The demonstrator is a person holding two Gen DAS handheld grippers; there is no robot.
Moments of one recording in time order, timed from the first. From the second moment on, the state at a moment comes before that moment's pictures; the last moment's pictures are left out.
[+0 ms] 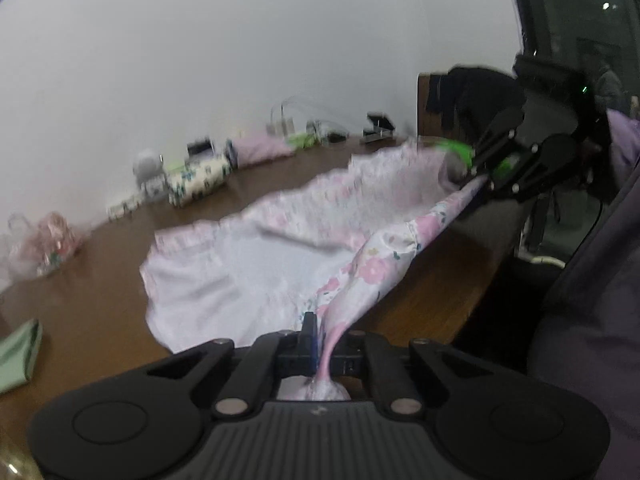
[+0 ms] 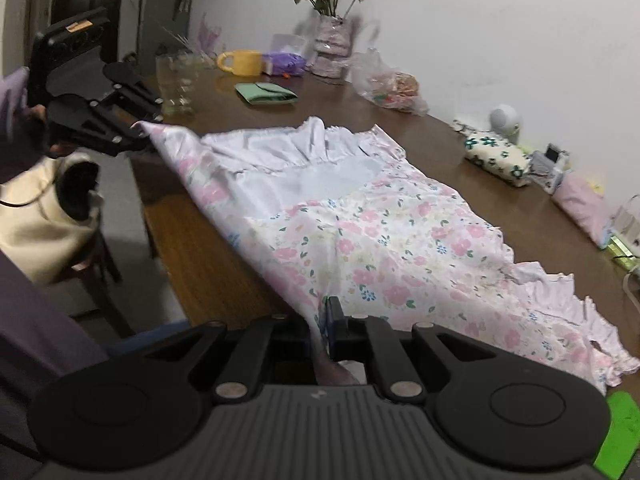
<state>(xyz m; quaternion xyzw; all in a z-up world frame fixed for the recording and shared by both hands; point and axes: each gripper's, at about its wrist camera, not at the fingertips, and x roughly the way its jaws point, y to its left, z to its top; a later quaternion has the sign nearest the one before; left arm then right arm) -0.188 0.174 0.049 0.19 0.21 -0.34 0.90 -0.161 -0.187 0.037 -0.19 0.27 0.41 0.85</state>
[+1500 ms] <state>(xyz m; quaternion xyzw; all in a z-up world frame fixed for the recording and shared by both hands) -0.131 0.166 0.013 0.22 0.28 -0.30 0.89 -0.094 -0.219 0.019 -0.03 0.39 0.28 0.88</state>
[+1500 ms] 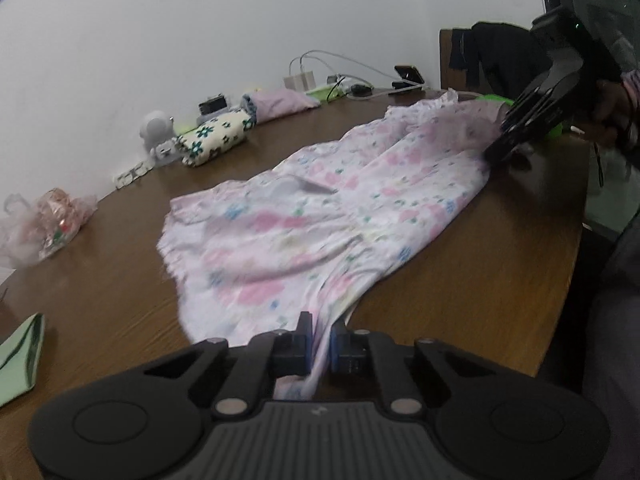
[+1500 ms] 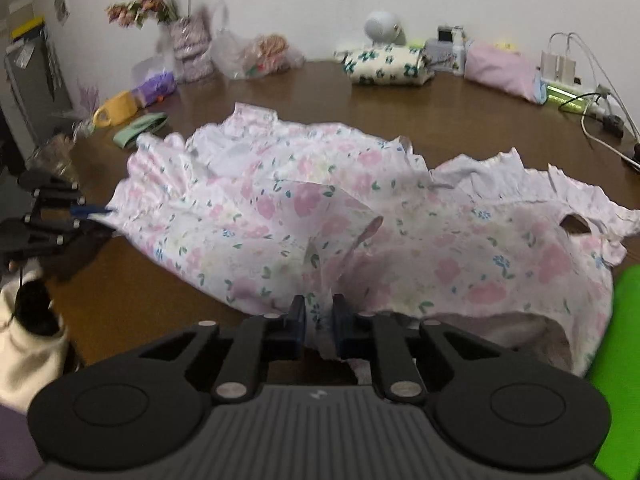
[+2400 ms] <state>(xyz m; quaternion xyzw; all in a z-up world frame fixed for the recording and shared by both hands) -0.097 0.155 0.035 0.09 0.29 -0.28 0.91 -0.105 -0.175 0.034 -0.08 0.39 0.29 0.87</state>
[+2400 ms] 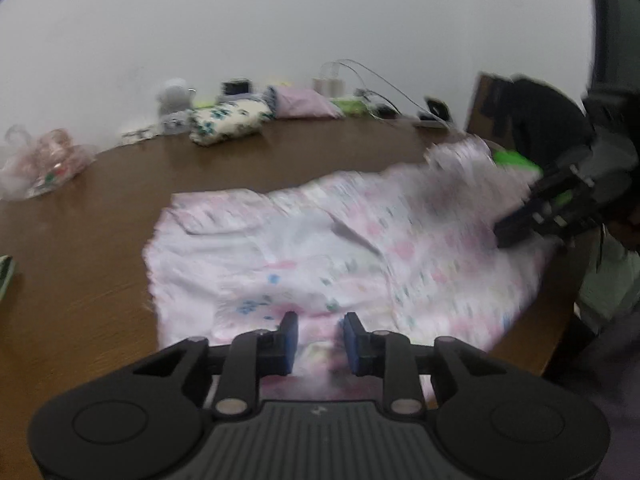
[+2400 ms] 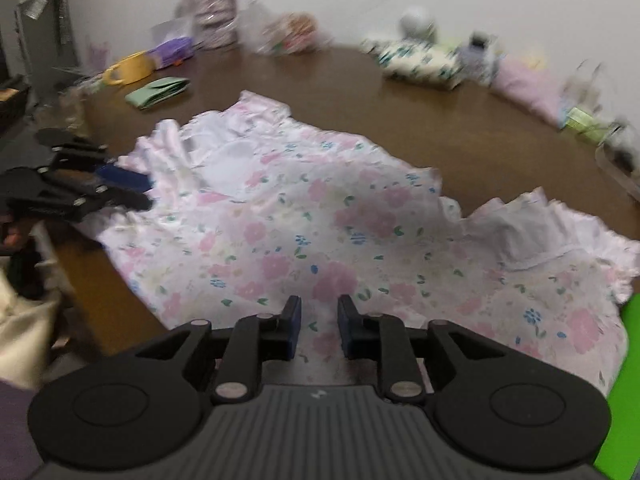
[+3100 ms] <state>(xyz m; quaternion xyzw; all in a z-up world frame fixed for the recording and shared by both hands) 0.065 0.138 0.017 0.03 0.39 -0.18 0.90 0.031 -0.151 0.027 -0.14 0.44 0.23 0.86</state>
